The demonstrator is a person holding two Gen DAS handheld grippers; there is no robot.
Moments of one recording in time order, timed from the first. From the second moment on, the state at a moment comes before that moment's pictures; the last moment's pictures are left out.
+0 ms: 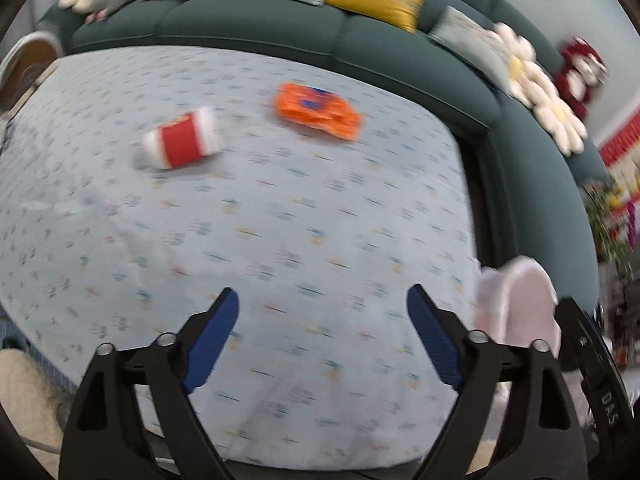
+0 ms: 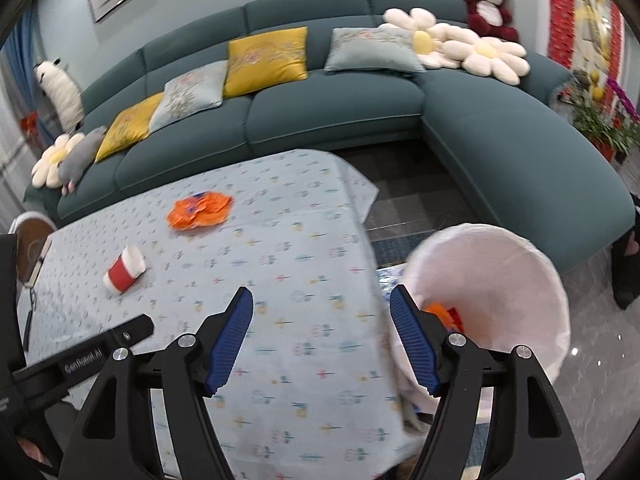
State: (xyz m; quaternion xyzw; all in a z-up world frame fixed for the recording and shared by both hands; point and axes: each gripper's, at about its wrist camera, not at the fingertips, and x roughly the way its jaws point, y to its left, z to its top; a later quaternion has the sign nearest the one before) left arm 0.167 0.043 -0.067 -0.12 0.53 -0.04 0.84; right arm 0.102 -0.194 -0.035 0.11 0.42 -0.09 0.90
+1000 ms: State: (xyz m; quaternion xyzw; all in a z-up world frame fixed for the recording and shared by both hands) left arm 0.309 0.156 -0.118 -0.14 0.55 0.04 0.82; right arm 0.286 -0.081 -0.112 0.09 0.48 0.00 0.87
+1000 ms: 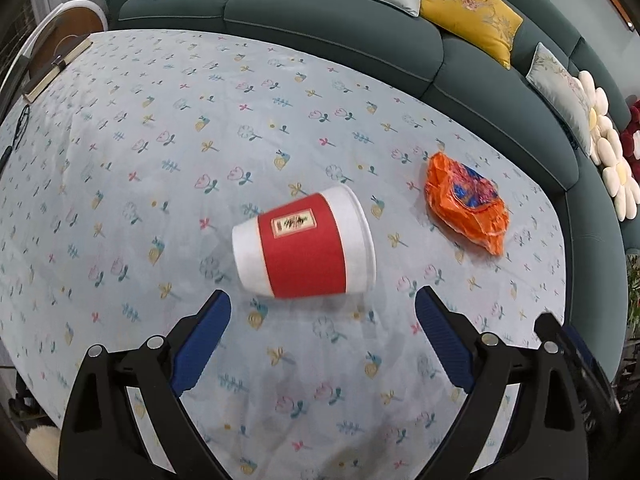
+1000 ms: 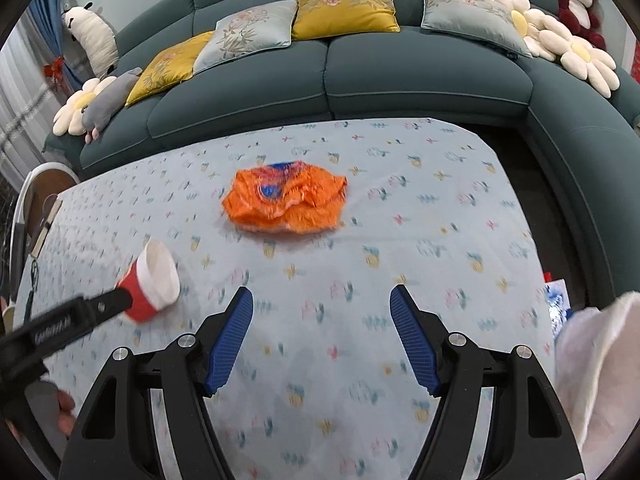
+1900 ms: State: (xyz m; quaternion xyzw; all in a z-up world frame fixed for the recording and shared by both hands) left arm 0.329 0.144 -0.143 -0.10 0.57 0.00 0.82; right arm 0.399 -0.057 -0.172 0.09 0.53 0.00 0.84
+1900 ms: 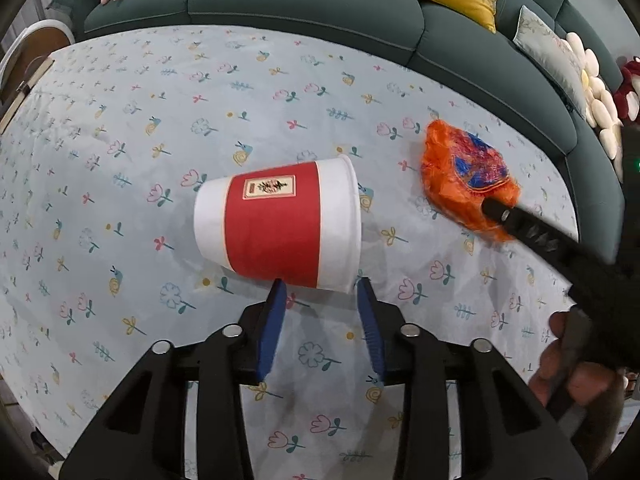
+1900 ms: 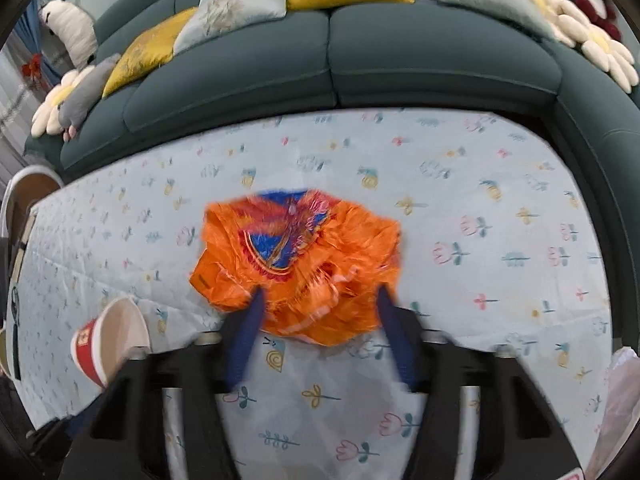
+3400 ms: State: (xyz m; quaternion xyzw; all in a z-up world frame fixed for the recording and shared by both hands) left arm 0.224 0.205 -0.143 -0.18 0.56 0.09 0.80; right arm 0.211 0.004 -0.140 0.09 0.55 0.12 0.82
